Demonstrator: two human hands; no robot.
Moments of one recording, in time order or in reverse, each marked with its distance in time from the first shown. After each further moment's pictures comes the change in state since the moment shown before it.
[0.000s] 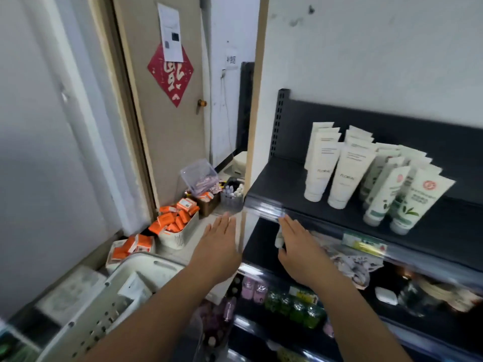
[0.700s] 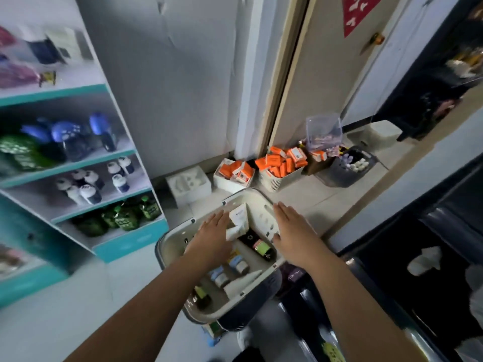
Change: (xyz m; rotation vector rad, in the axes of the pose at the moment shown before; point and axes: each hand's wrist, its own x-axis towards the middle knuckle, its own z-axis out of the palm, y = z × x) left_hand -0.132 -0.216 0.084 -0.304 -0.085 -0.712; right_hand 0.106 -0.199 0.163 -0.149 -0.374 -0.595
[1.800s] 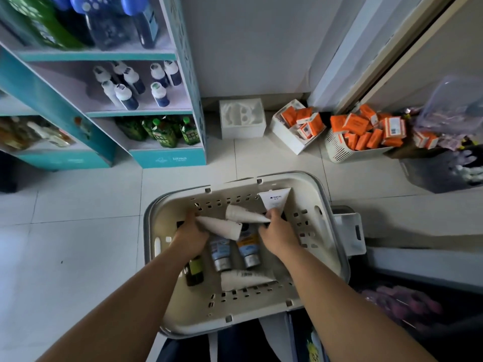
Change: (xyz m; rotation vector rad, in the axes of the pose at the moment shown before) left_hand 0.055 -0.103 0.129 -0.705 0.034 -0.985; right_hand 0.174 0.015 0.172 0.345 -0.449 0.150
